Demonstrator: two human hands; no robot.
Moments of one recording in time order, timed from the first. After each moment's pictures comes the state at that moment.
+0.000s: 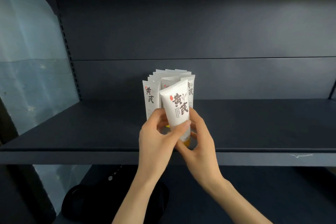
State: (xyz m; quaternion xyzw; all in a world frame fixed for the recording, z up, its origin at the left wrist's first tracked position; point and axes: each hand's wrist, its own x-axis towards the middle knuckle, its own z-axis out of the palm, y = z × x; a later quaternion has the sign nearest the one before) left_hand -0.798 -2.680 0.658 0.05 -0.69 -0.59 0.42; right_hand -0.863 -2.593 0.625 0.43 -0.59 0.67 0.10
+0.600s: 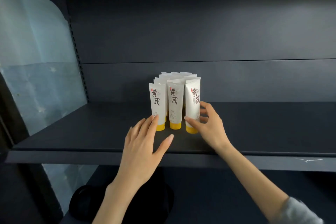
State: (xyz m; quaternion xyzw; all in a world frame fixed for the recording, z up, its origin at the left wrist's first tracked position) left_hand -0.778 -2.729 0.635 0.16 -0.92 -0.13 0.32; right_hand -0.941 -2.608 0.643 0.34 -0.69 0.64 0.03
